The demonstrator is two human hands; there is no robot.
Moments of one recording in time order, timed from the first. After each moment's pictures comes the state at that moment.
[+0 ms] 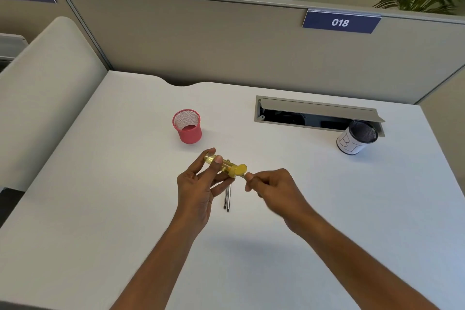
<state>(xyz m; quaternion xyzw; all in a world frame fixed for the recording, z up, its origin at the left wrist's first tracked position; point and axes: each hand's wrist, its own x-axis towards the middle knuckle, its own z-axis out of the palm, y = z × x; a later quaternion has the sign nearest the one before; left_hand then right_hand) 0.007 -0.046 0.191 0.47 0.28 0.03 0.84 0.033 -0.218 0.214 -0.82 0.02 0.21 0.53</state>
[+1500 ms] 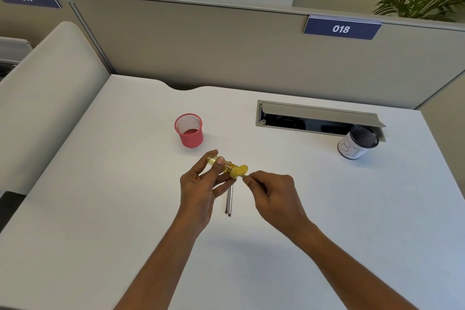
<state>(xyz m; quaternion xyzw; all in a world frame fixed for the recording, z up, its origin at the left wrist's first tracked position) 0.016 -0.042 0.189 0.46 0.28 0.03 0.84 0.031 -0.210 0.190 -0.90 -0.16 -0.01 0.40</state>
